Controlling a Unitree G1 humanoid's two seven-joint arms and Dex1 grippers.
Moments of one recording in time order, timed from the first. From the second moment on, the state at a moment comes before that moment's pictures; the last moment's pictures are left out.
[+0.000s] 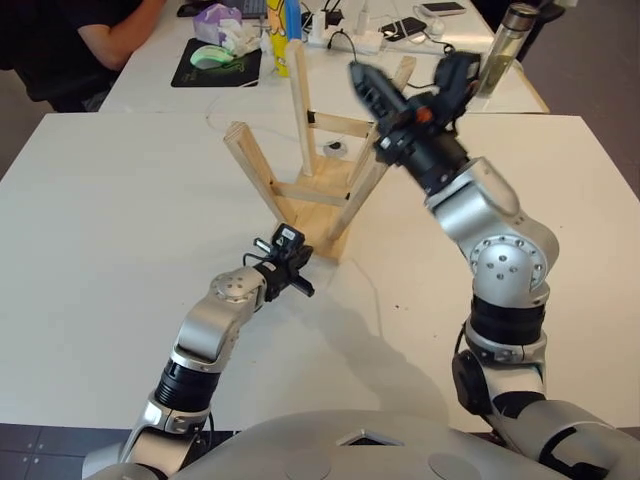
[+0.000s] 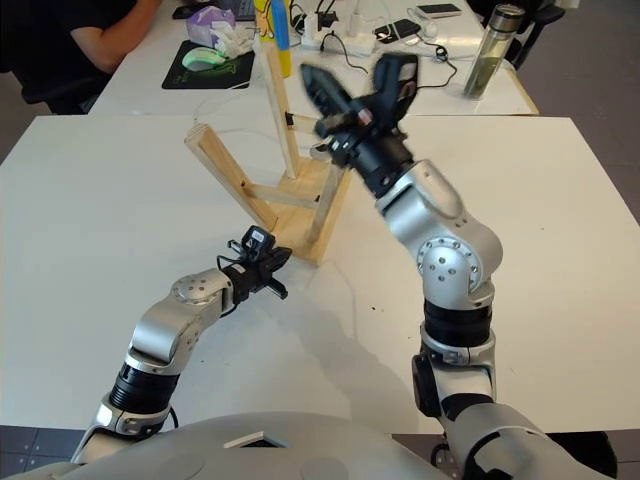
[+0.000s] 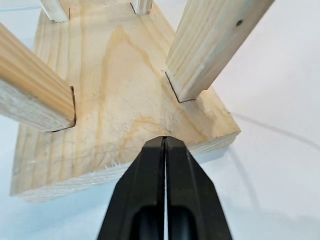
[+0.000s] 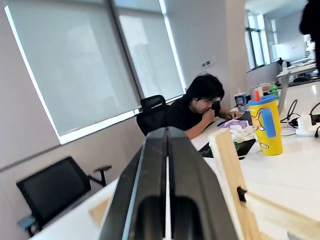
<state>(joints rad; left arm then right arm) -0.09 0.21 -0.29 -0.30 -0.14 0.81 -0.35 -0.53 -0.15 -0.14 -0.35 0.89 0.59 0.13</state>
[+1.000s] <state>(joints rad) -0.05 0.53 -0.27 -0.29 -0.21 0.70 -0.69 -0.42 -0.23 0.09 0.33 0.43 0.07 0.87</state>
